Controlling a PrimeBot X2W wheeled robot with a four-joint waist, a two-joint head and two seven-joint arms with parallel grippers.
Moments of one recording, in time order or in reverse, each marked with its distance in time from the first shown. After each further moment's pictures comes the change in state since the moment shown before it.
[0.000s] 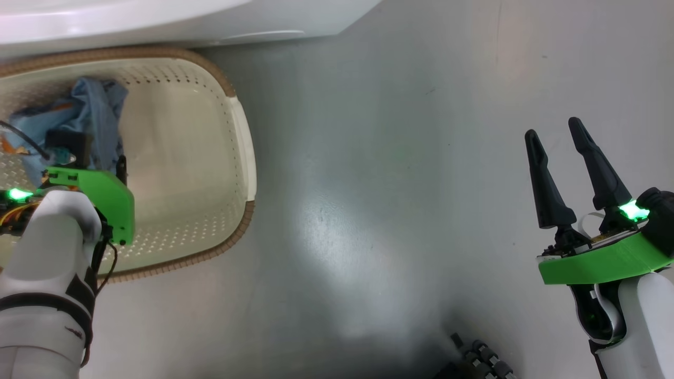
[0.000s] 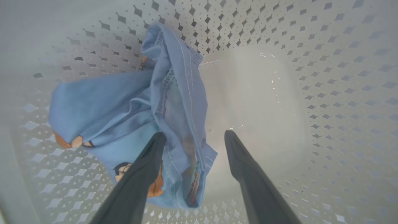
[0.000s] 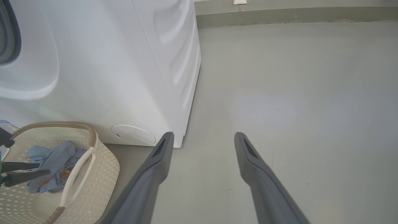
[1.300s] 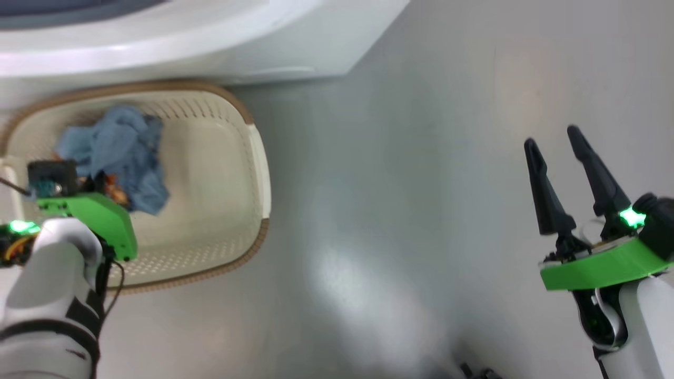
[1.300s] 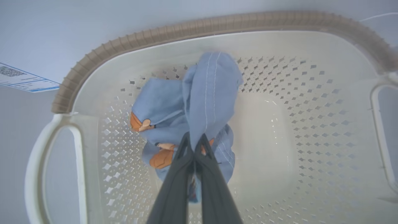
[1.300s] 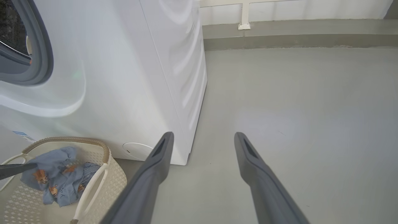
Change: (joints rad) left arm 0.088 0.000 0.034 -0.034 -0.144 0.012 -0.088; right arm 0.008 -0.022 0.012 0.023 0.000 0.000 -0.007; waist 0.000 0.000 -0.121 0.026
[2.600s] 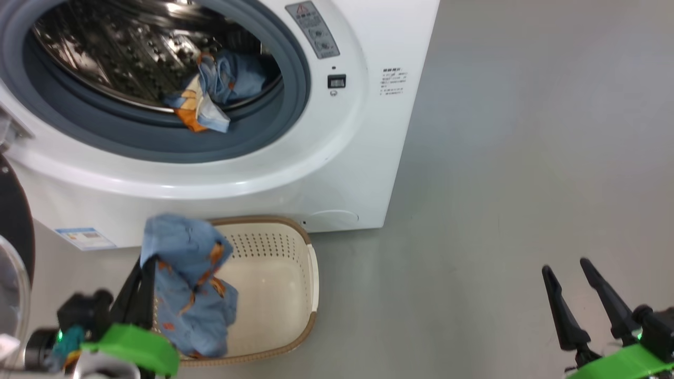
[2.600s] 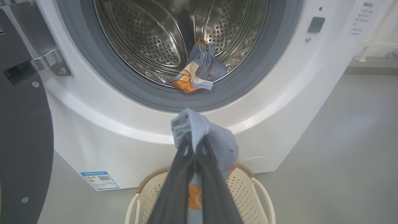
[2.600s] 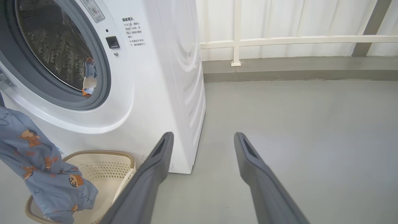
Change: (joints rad) left arm 0.704 -0.105 0.177 -0.897 0.017 -0.108 -0.007; right arm 0.322 -0.014 -0.065 0.060 -0.029 0.000 0.000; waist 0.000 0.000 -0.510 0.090
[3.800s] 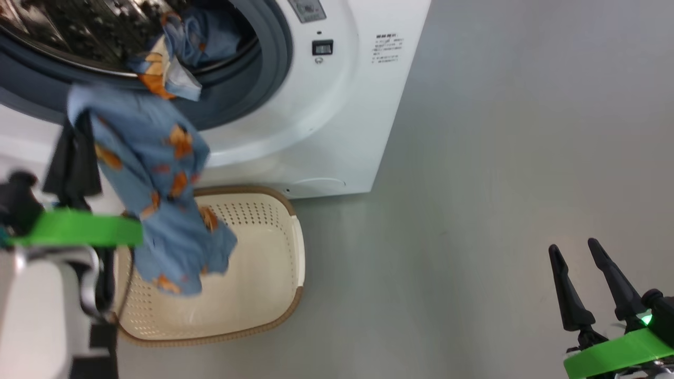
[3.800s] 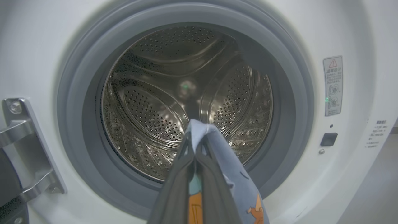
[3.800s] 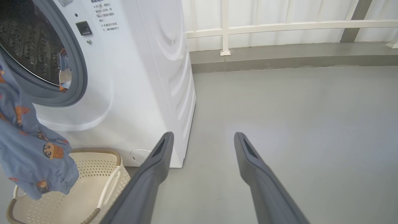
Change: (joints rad) left arm -0.272 -0.010 0.070 -0.169 0.000 0.003 0.000; right arm -0.025 0.024 -0.036 -0.029 0.000 0.000 0.000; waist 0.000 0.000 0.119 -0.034
